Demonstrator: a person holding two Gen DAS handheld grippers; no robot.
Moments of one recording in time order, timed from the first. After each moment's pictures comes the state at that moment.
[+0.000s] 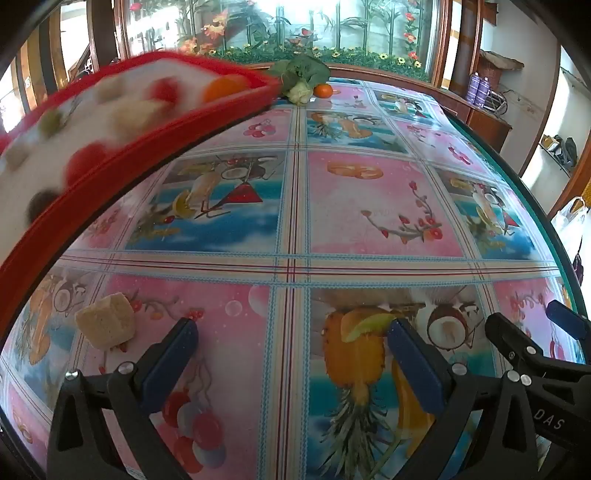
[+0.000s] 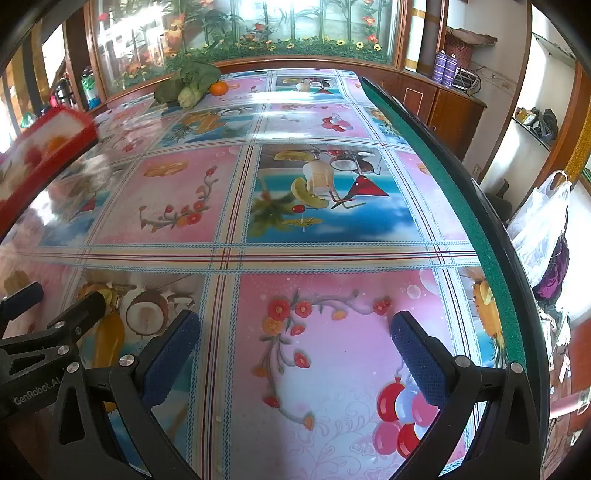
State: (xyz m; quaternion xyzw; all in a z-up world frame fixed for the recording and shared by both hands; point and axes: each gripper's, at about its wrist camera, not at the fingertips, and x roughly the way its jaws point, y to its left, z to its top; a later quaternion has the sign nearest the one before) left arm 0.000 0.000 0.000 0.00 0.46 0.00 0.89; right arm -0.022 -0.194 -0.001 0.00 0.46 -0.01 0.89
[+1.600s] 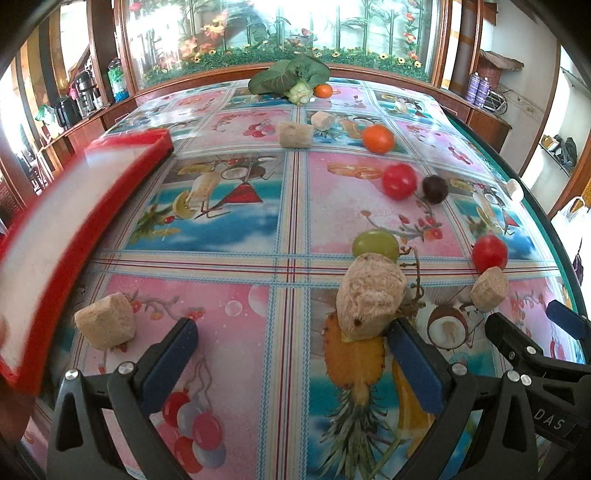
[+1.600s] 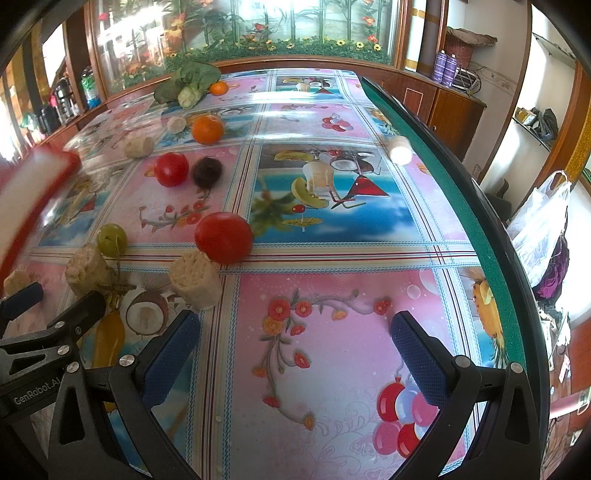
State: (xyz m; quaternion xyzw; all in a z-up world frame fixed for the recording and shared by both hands) left arm 0.001 0.000 0.001 0.00 0.46 0.00 0.89; right arm -0.021 -0.193 0.000 0.00 0.45 -0.01 0.89
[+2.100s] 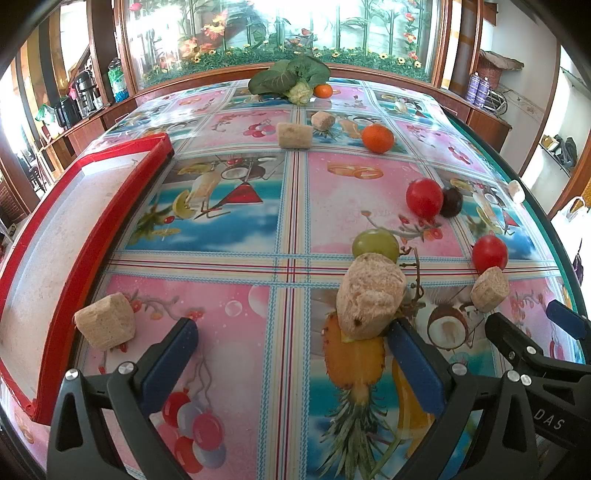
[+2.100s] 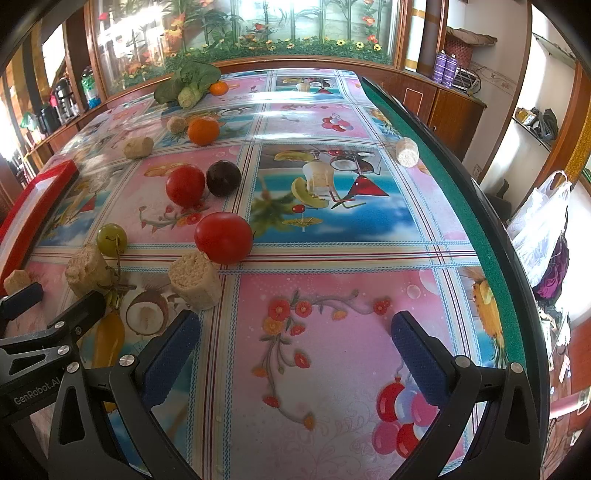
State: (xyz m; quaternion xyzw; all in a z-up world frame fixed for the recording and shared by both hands) left arm 0.000 0.000 0.000 0.00 0.46 0.00 0.89; right arm -0.021 -0.194 -0.001 0.00 0.45 -0.01 0.89
